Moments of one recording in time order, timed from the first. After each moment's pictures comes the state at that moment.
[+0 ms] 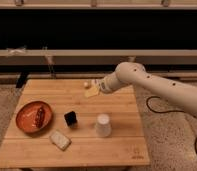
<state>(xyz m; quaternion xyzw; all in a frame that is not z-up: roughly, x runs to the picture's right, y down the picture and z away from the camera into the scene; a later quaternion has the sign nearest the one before) -0.009 0.023 0.761 -0.33 -0.14 0.57 0.74</state>
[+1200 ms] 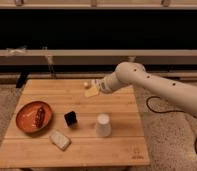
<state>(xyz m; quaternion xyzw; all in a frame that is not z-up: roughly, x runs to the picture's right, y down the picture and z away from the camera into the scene) -0.009 0.023 0.761 -0.33 -0.14 0.57 0.74</state>
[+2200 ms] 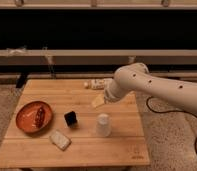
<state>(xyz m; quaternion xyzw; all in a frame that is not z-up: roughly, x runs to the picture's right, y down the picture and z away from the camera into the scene) 0.039 0.080 0.721 -0.30 0.00 0.56 0.77</state>
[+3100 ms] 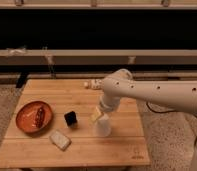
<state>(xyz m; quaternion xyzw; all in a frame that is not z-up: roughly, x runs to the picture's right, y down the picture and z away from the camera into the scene) 0.032 0.143 0.746 -0.32 0.11 0.50 0.80</state>
